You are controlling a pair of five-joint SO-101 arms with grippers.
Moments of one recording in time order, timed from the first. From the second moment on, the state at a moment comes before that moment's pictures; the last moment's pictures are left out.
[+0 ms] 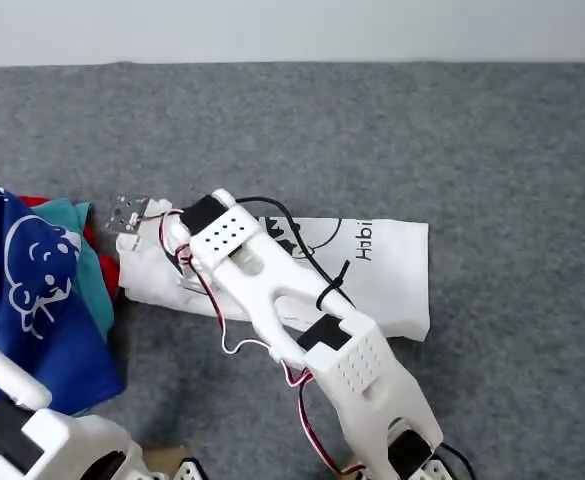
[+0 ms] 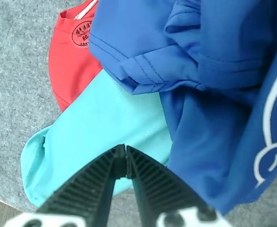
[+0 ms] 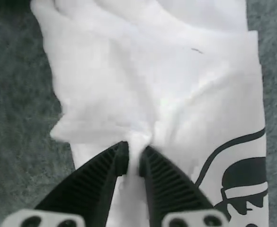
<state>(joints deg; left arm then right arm) -58.9 -1.4 -8.7 97.6 -25.5 -46.9 41.7 -33.1 77.6 30.9</state>
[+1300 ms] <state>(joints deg) -58.9 -1.4 -8.7 97.6 -25.5 -64.4 38.9 -42.0 100.5 16.2</state>
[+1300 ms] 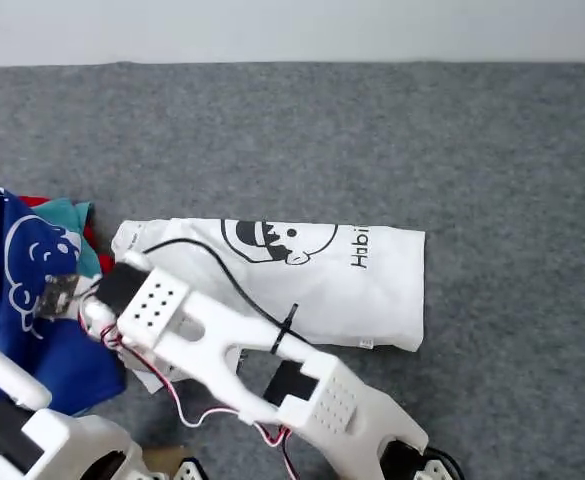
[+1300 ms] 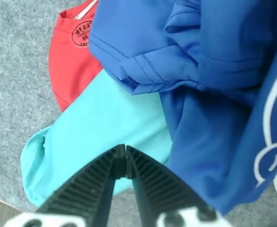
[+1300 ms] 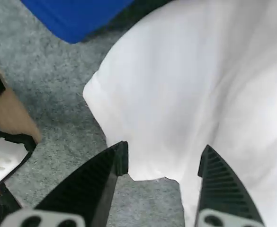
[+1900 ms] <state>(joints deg) -56.8 -1.4 -8.7 97.6 -25.5 -45.5 44.0 -42.0 83.1 16.0</state>
